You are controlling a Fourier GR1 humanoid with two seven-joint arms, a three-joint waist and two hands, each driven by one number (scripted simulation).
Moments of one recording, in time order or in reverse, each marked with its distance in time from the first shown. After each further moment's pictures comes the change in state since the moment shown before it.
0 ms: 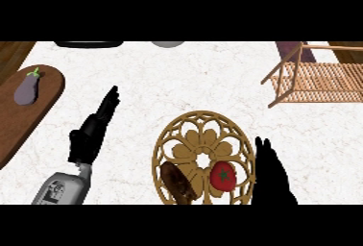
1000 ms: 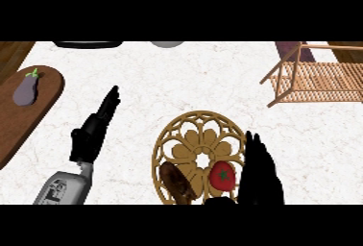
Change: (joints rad) left arm -0.005 -0.020 0.020 0.017 -0.020 -0.014 -0.004; right arm -0.067 0.002 -0.067 0.172 -0.077 -0.021 -0.003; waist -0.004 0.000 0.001
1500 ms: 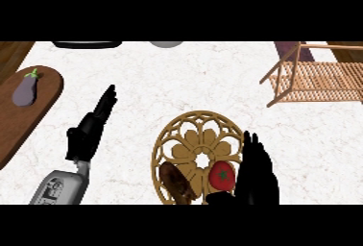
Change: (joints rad) left arm -0.005 0.007 0.027 0.016 -0.003 -0.023 -0.017; right arm -0.010 0.001 -0.023 0.079 -0.013 -0.025 -0.013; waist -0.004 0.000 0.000
